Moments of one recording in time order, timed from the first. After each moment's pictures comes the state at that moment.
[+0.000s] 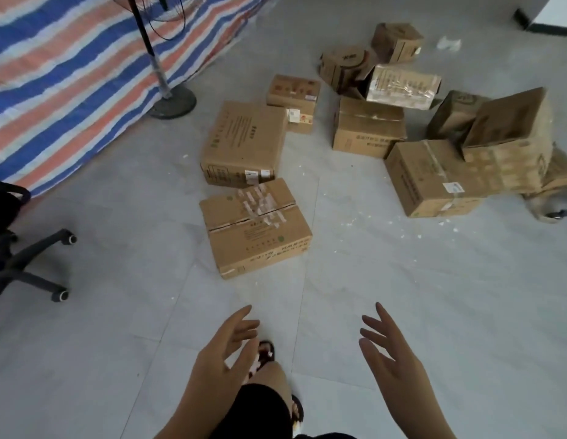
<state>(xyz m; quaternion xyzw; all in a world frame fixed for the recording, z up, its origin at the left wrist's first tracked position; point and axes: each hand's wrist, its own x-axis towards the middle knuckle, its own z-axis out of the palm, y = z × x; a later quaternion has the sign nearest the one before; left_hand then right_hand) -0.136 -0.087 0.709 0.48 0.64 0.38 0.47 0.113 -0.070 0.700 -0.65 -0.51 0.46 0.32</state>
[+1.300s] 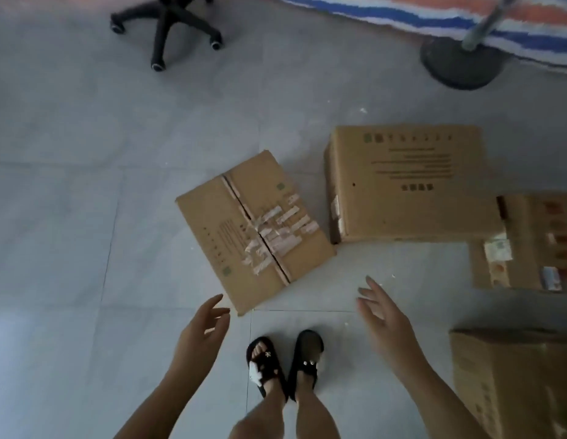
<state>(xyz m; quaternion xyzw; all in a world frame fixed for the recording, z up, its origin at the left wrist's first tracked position) 0.044 0.550 0.501 -0.25 0.81 0.46 0.27 0.043 0.840 0.510 -0.24 -0.81 0.49 -0.24</state>
